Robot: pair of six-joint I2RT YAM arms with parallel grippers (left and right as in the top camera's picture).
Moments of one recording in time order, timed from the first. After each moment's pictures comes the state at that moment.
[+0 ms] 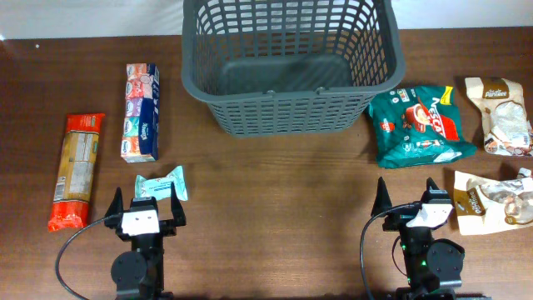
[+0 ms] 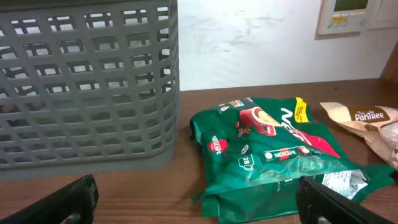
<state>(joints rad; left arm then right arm) 0.07 0.01 0.01 -0.08 -0.07 0.10 0.04 0.01 0.01 -0.07 0.04 0.08</state>
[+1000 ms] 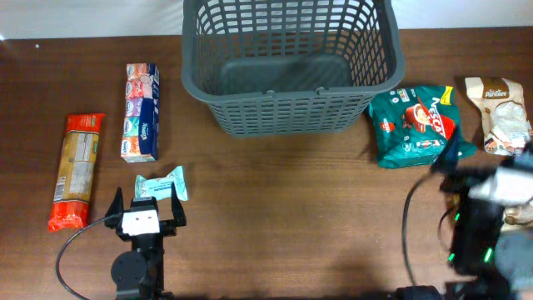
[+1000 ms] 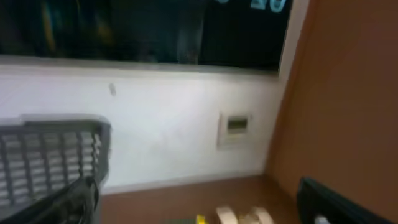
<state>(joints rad) 0.07 0.01 0.01 -0.08 -0.06 0.10 0.04 0.52 0.76 -0.12 0.36 -0.14</state>
